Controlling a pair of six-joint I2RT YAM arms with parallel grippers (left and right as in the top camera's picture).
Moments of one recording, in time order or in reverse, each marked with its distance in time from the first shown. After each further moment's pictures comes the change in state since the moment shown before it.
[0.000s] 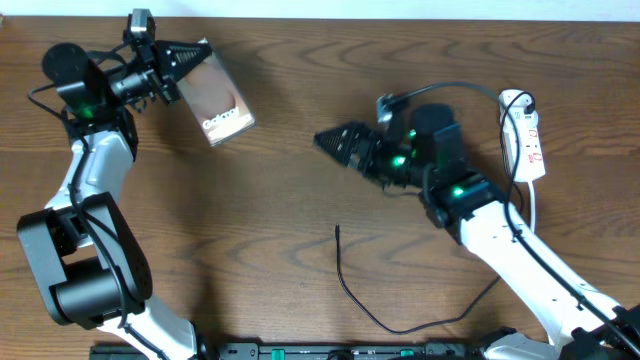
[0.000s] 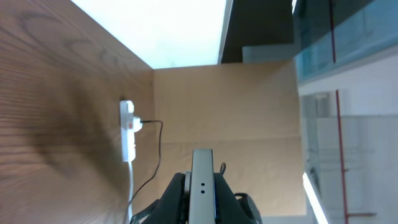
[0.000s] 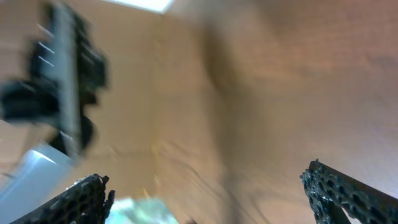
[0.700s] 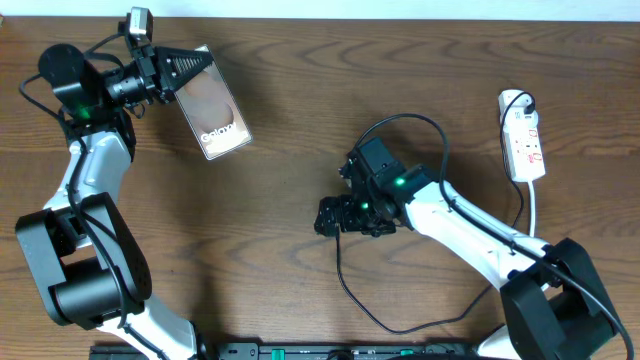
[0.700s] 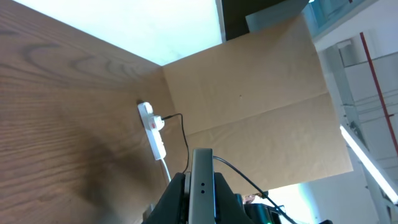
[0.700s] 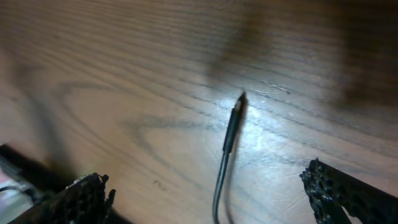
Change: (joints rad) left arm 0.010 0.000 0.000 0.002 0.066 0.273; right arm 0.158 0.256 0.097 -0.597 0.205 -0.436
